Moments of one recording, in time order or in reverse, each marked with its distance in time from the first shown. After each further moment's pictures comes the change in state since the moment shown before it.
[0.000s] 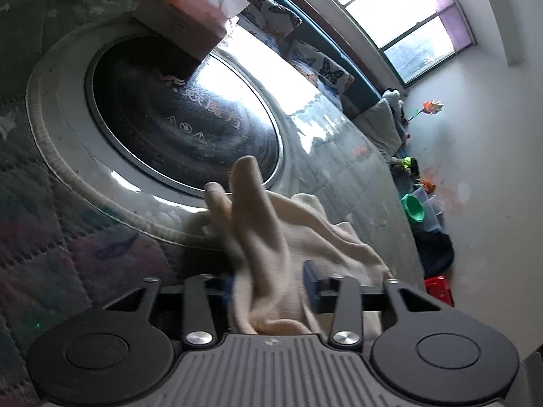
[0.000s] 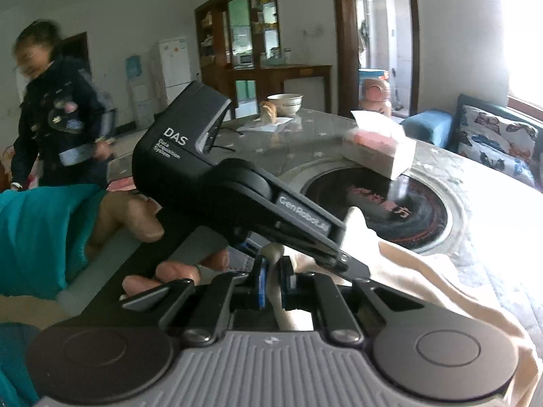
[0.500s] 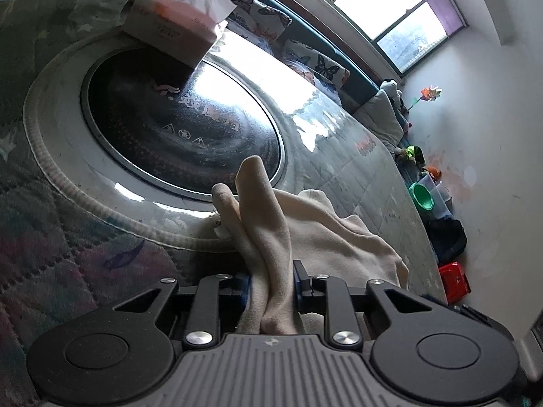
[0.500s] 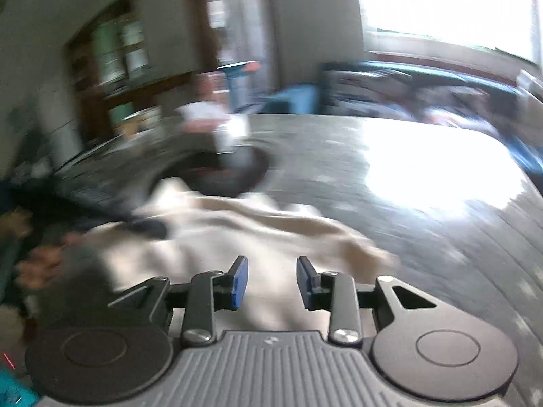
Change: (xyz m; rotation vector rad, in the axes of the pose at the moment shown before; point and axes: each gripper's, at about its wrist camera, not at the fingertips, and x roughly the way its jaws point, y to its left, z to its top) left arm -0.001 -0.002 -0.004 0.094 -0.009 0.023; right arm -0.085 -0.090 -0.064 0.355 -0.027 -0.398
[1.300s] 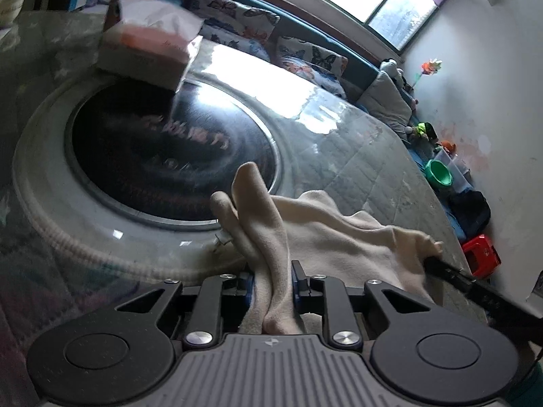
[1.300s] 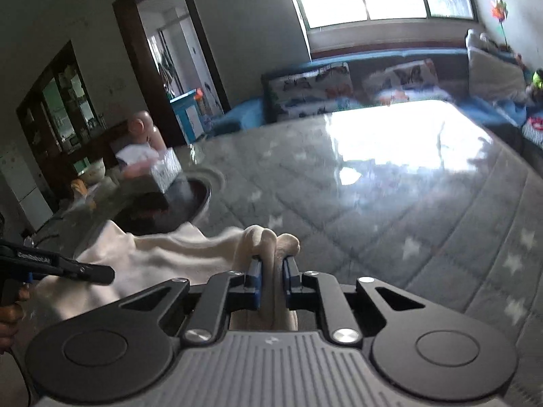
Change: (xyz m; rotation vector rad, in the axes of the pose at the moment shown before) left arm 0.008 -0.029 0.014 0.170 0.003 0.083; right arm 0.010 -0.049 -0.003 0.195 -0.080 -0.049
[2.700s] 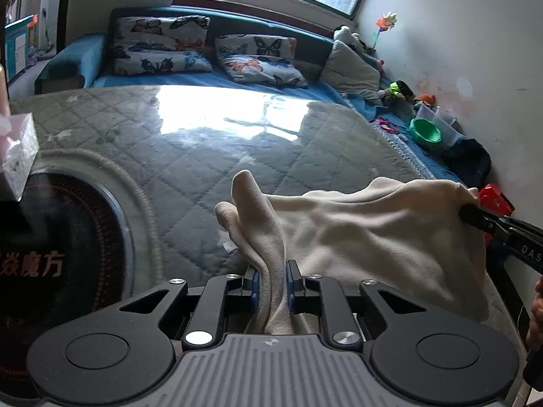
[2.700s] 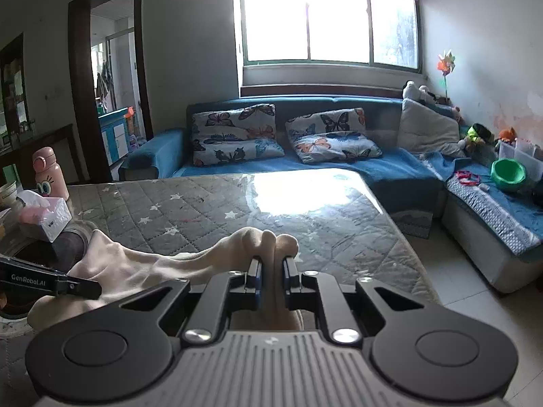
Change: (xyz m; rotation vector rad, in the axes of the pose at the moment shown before) left arm 0.117 -0.132 0.056 0.259 0.018 0.023; right arm 0.005 -0.077 0.079 -0.073 -0.103 -0.305
